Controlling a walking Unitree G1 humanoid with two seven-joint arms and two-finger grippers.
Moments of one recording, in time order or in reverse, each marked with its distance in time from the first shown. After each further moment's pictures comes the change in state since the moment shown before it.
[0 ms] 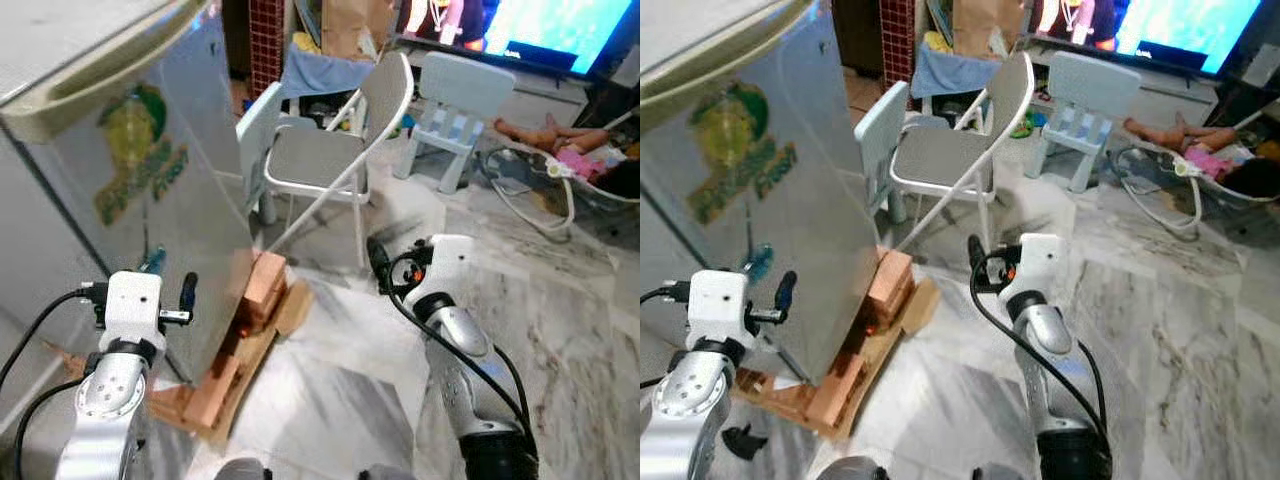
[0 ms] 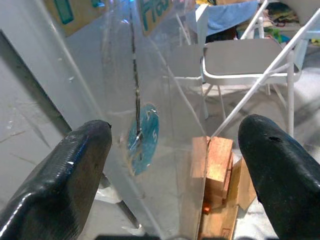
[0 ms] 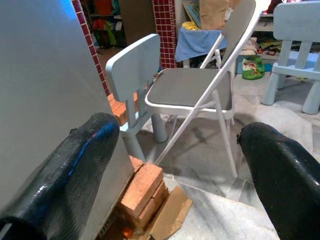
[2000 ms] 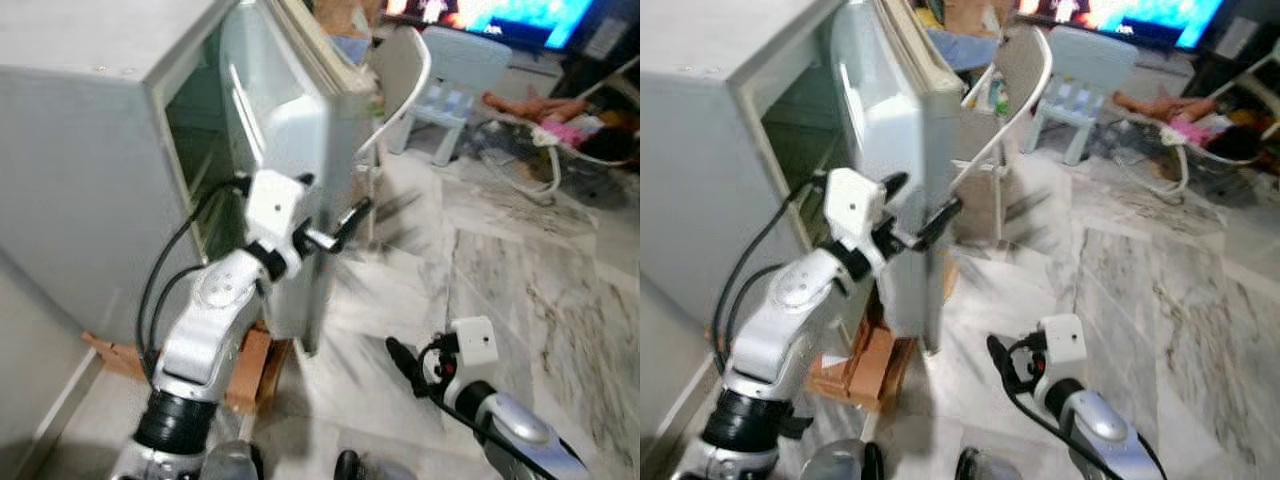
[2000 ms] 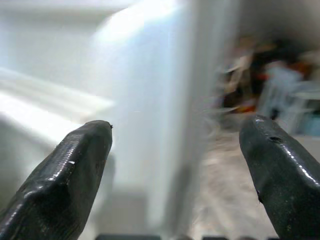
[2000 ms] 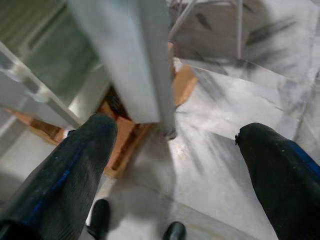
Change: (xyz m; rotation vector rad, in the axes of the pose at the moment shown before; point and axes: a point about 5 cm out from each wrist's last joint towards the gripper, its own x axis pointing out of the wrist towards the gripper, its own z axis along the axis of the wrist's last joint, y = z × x) left arm 0.051 -0.087 0.097 -0.180 -0.295 -0.556; right arm -0.092 -0.038 -0.053 -0.065 0.409 0.048
